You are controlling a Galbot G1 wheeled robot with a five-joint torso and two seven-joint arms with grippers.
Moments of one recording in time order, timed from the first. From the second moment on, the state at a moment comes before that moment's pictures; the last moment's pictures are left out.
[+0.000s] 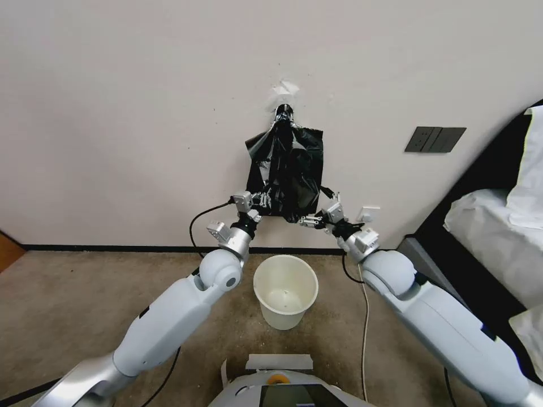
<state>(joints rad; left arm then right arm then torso) 0.74 -1.01 0.13 -2.03 -0.84 -0.10 -0.32 -0.84 0.77 0.09 2.11 0.28 -0.18 0.08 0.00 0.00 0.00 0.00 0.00</state>
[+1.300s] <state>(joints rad) 0.93 -0.91 0.03 -2.19 -0.81 -0.10 -0.31 -1.25 0.78 0.31 2.30 0.24 -0.04 0.02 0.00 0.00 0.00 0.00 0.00</state>
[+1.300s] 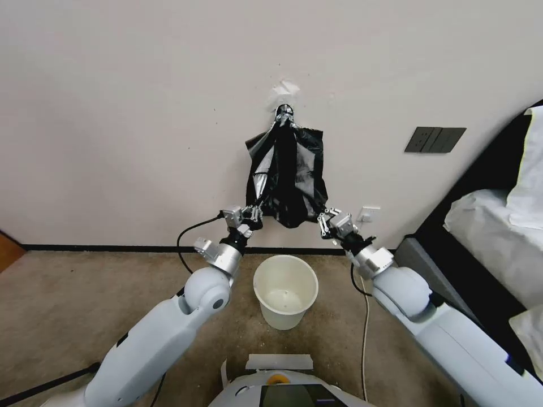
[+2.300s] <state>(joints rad) 1.15 -0.84 -0.08 -2.39 -0.76 -0.10 -0.28 -1.53 0.85 0.50 2.50 0.39 -0.11 0.06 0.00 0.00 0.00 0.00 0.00</state>
